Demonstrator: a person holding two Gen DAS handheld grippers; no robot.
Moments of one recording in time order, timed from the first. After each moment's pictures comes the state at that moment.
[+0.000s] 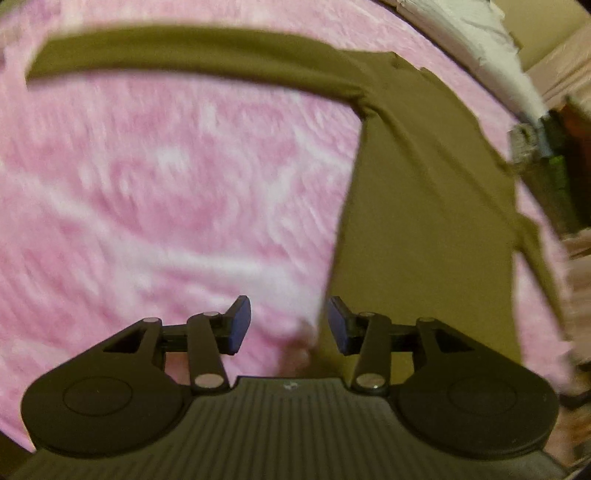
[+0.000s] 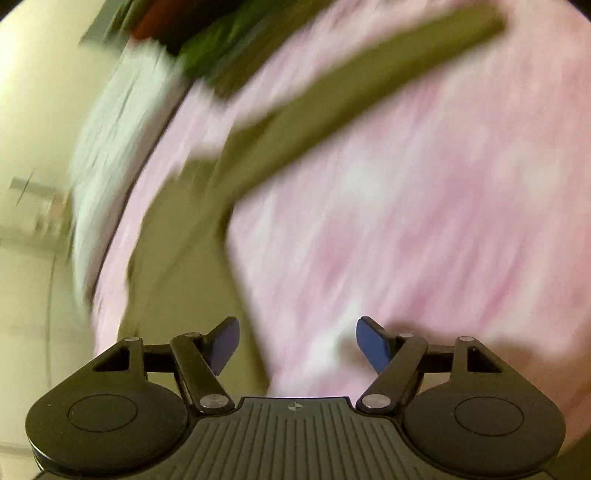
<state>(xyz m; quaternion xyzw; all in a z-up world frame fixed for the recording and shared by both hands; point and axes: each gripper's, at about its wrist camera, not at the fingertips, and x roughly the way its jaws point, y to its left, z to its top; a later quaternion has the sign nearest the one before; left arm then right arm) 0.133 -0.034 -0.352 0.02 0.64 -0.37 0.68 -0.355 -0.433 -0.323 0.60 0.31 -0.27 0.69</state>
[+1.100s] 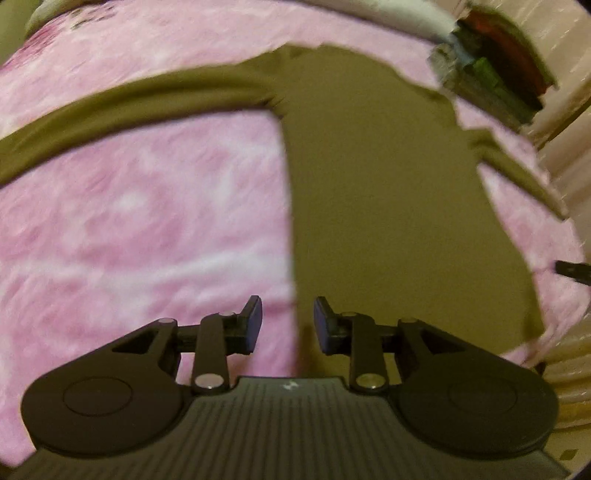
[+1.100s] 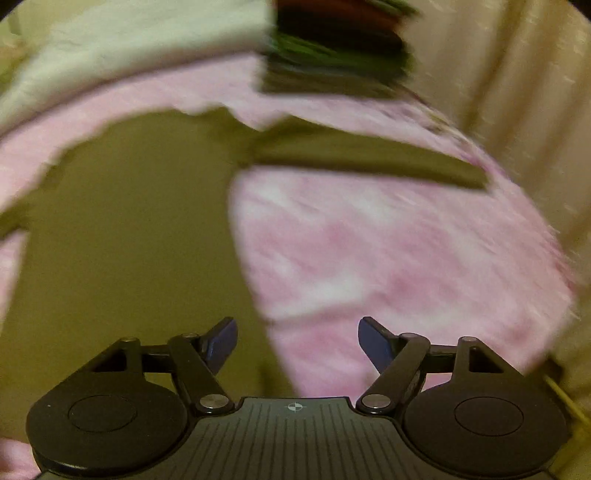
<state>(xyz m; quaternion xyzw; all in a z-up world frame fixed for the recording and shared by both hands) 0.079 -0.041 -0.309 0.17 0.52 -0.49 0.68 -0.247 -0.287 -0.262 0.23 0.42 -0.41 0.77</state>
